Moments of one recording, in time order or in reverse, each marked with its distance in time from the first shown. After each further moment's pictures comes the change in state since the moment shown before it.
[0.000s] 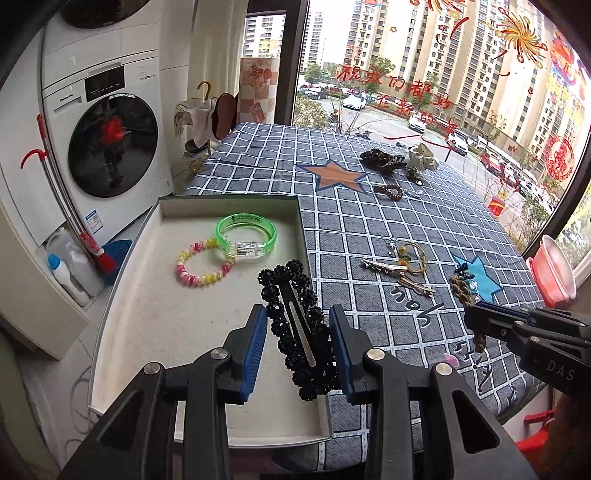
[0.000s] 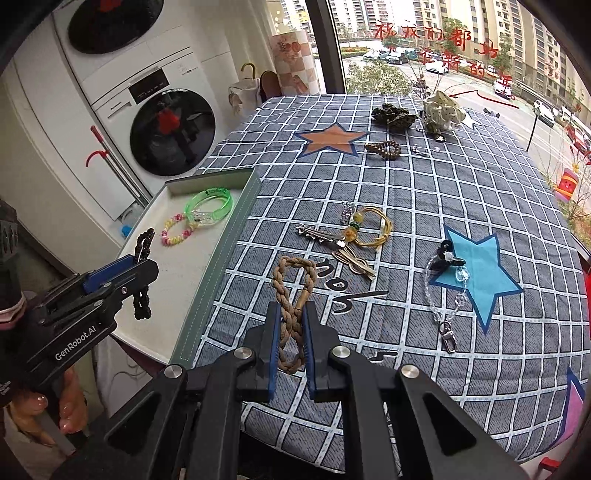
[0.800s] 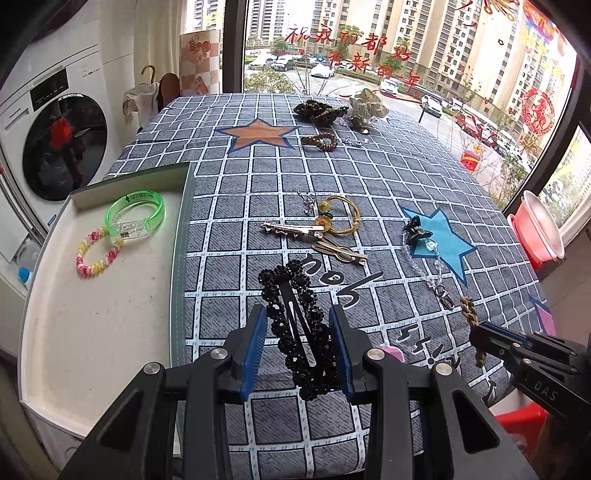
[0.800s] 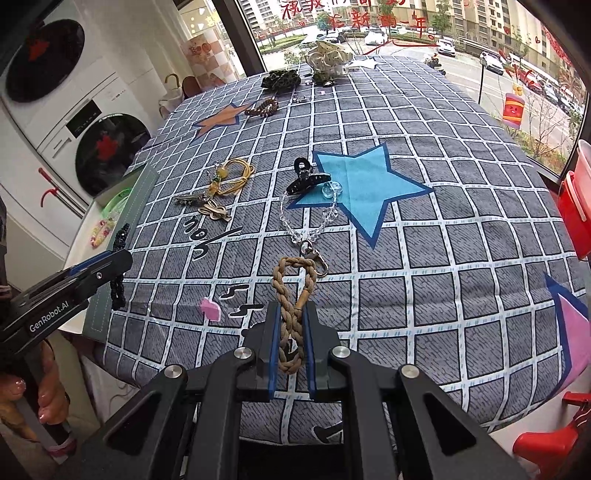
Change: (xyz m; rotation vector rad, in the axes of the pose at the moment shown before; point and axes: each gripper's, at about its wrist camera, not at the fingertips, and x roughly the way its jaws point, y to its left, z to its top) left arm 0.047 -0.106 -0.011 0.117 0.121 -0.085; right arm -0.009 -0.120 -0.069 0.236 0.018 -0.099
